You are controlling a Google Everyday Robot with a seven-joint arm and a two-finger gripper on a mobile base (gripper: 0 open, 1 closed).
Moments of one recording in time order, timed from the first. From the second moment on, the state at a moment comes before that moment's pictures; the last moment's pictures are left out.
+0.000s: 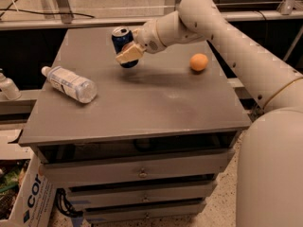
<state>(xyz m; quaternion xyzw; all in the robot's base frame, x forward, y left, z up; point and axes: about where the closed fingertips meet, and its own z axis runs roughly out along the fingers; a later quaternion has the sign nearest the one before) 0.732 0.074 0.882 -0.59 0.62 0.25 0.45</state>
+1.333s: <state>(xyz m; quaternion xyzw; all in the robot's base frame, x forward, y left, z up) 0.722 0.018 0.870 -0.75 0.62 -0.04 0.24</state>
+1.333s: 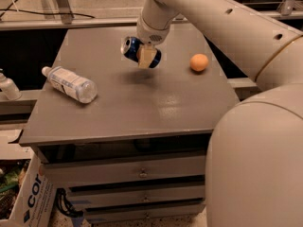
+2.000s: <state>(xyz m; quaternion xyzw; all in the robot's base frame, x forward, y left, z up) 0.726 -0.007 0.832 -0.79 0.60 -0.09 0.12</state>
